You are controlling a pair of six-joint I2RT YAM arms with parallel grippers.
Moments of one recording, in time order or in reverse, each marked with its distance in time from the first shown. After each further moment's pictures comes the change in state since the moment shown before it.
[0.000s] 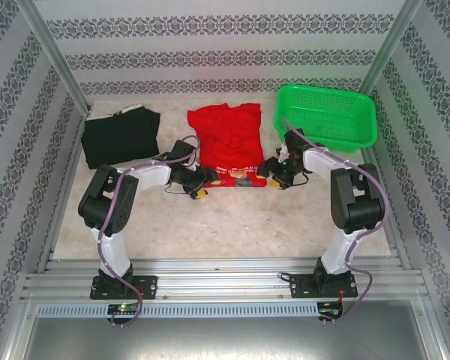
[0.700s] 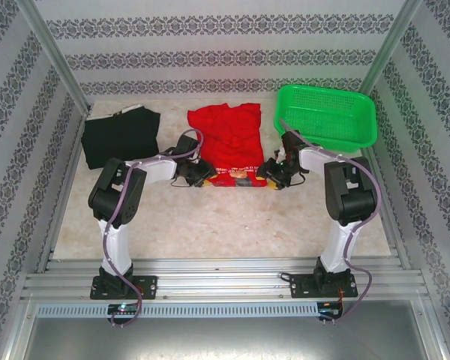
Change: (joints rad) left arm 0.000 0.112 0.112 0.048 -0.136 -0.016; right arm 0.015 0.096 0.041 0.034 -0.006 0.051
